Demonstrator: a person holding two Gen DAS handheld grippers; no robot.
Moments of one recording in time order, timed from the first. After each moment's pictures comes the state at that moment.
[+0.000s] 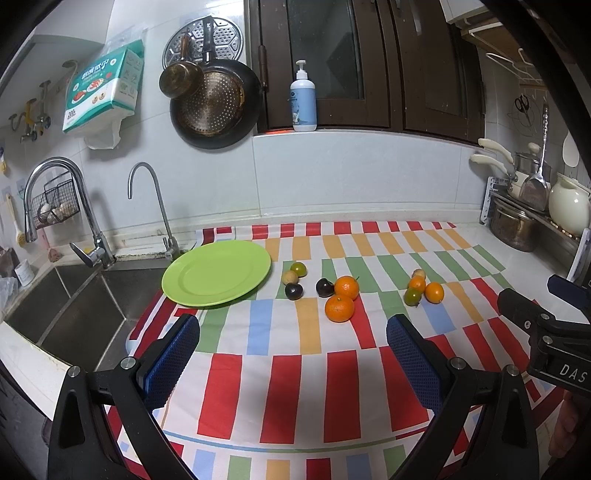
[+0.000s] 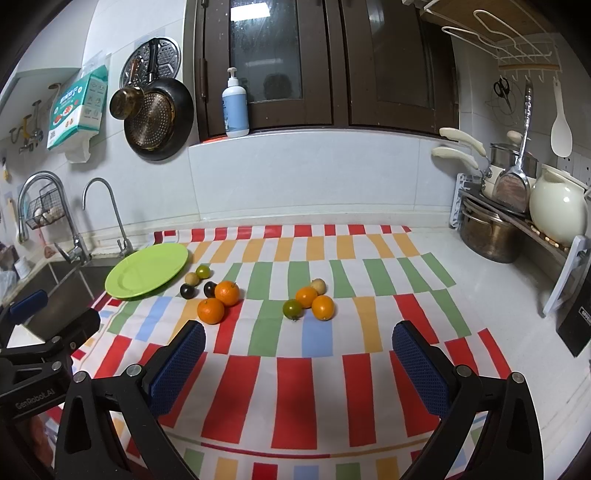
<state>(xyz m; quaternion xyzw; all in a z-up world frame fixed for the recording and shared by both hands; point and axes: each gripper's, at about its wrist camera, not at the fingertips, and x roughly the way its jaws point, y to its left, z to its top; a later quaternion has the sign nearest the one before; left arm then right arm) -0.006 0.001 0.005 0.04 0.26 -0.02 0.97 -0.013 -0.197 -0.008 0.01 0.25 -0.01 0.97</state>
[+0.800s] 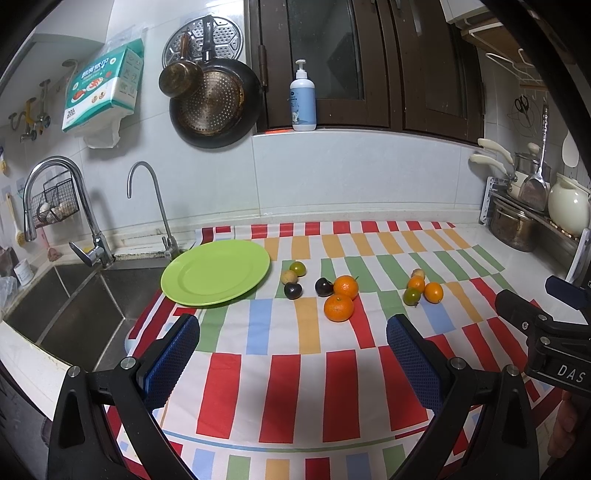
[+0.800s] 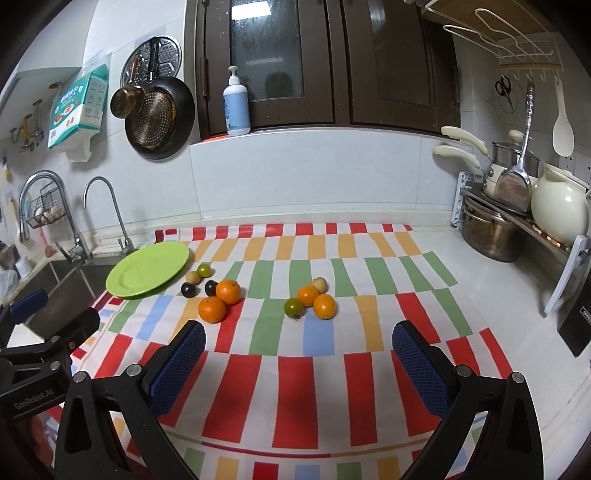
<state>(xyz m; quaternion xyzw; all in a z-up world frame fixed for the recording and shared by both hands) -0.007 0.000 0.005 0.04 0.26 -0.02 0.97 -0.012 -0.197 -0.008 0.01 0.25 -0.01 0.97</state>
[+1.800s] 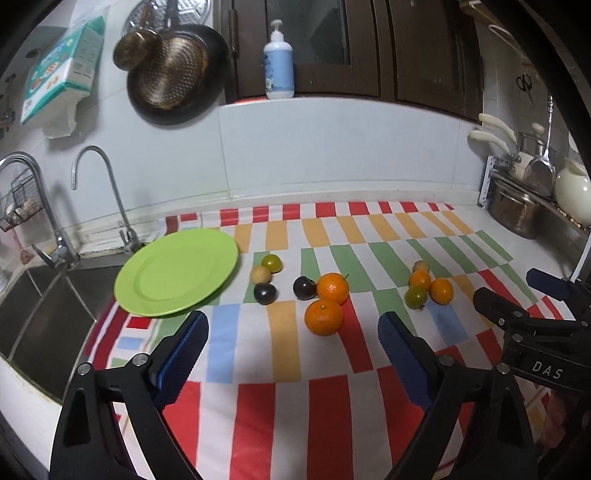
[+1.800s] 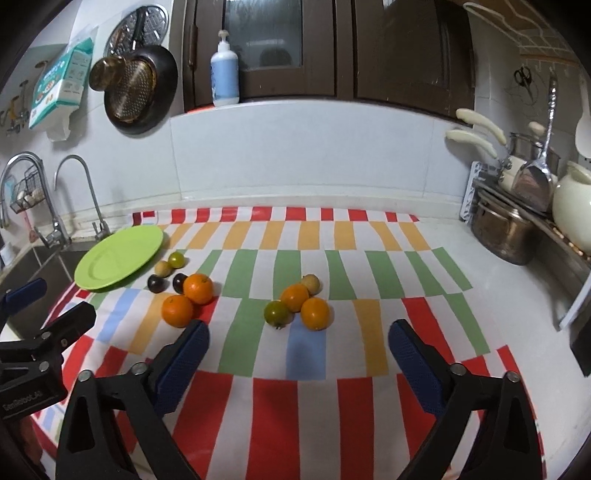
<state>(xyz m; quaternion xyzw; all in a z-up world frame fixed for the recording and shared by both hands) 0.075 -0.022 -0.031 0.04 0.30 -0.06 0.95 0.068 -0.208 -0.042 -0.01 0.29 -0.02 0.96</state>
